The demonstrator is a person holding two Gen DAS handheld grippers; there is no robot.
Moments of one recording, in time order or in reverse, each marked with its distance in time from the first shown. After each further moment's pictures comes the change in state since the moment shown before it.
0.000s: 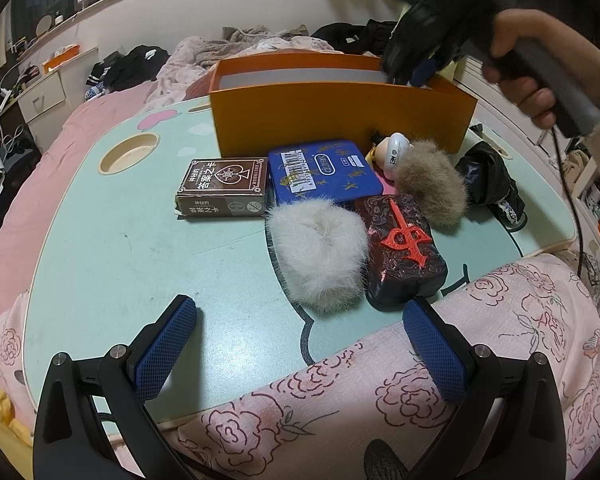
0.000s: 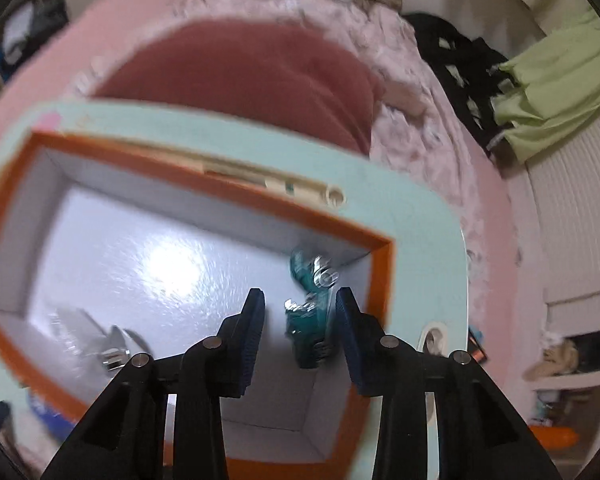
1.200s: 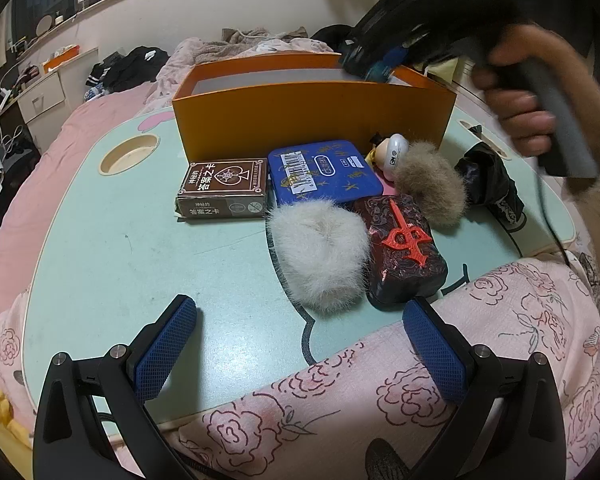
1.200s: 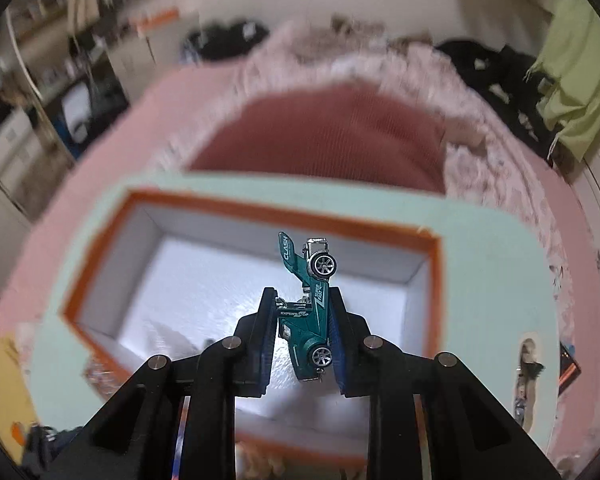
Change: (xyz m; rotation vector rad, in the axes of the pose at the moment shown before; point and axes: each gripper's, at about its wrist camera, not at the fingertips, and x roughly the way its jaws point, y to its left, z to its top) left arm 0.004 -0.006 0.003 -0.016 -0.009 0.007; right arm -0.052 -0.017 -0.035 0.144 -0.333 0.386
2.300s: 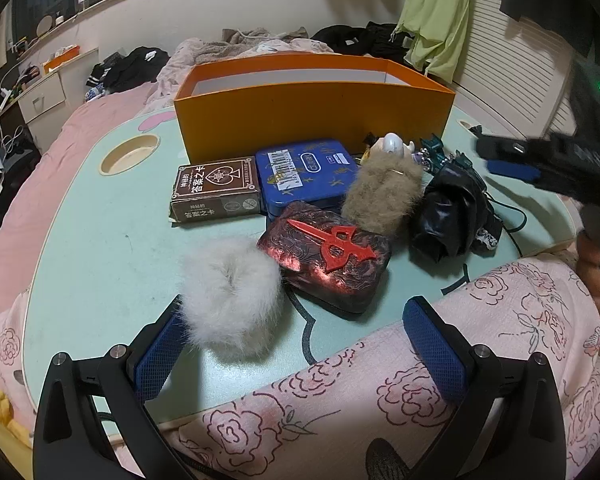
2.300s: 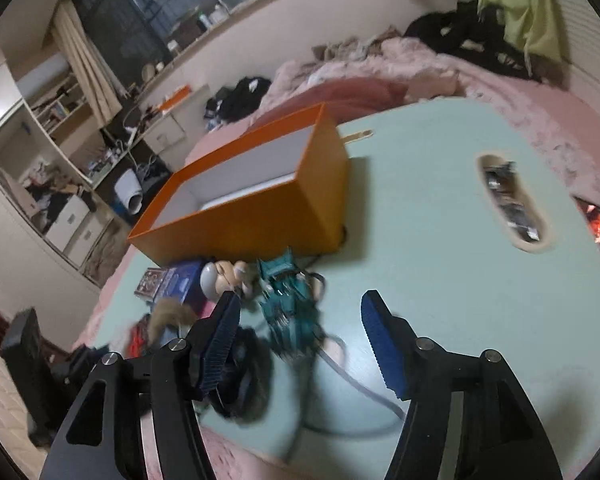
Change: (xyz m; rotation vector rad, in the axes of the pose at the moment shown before) left arm 0.000 0.000 -0.001 -0.006 -0.002 0.003; right arm -0.051 -0.067 -0.148 0.251 -0.175 0.254
